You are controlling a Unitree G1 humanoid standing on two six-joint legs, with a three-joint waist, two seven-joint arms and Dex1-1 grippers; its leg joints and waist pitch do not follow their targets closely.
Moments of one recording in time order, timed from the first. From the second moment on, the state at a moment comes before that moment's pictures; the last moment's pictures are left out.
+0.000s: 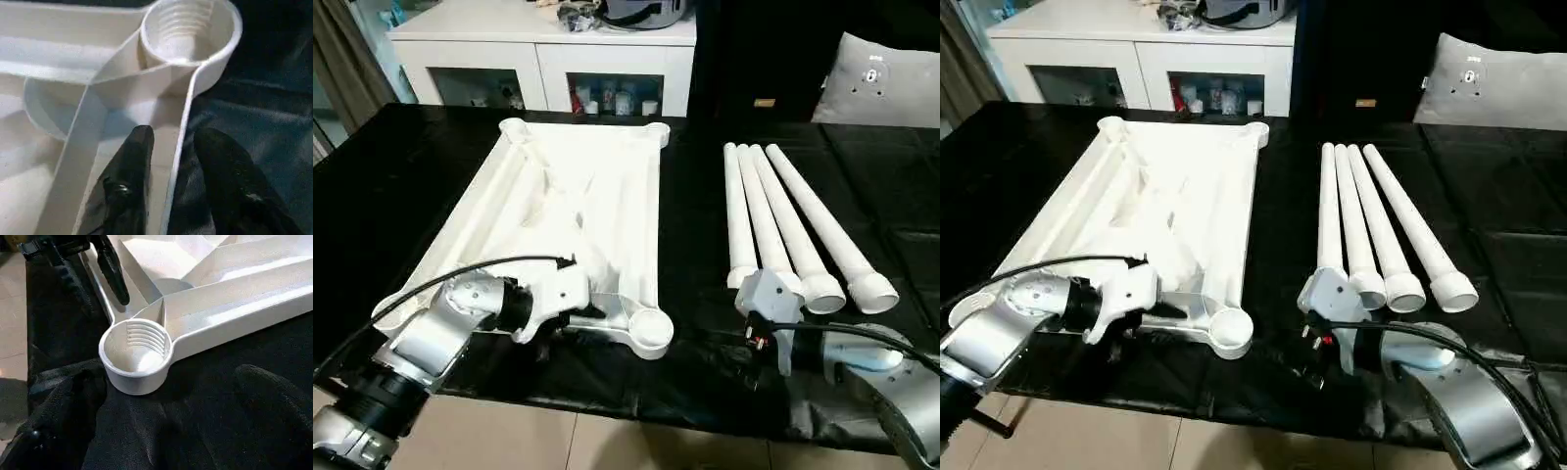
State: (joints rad) left arm -0.41 0.63 -0.44 0.18 -0.06 0.17 -1.13; right arm -0.05 -0.62 0.20 -0.36 0.26 0.51 0.79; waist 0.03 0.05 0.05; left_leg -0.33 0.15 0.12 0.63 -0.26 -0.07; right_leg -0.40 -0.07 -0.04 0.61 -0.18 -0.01
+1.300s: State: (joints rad) left arm -0.42 0.51 -0.36 0.12 -0.09 0.23 -1.03; right arm -0.35 -0.37 0.12 -0.30 0.22 0.88 0.41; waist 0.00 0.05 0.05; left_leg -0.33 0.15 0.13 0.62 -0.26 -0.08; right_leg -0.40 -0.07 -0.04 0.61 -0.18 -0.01
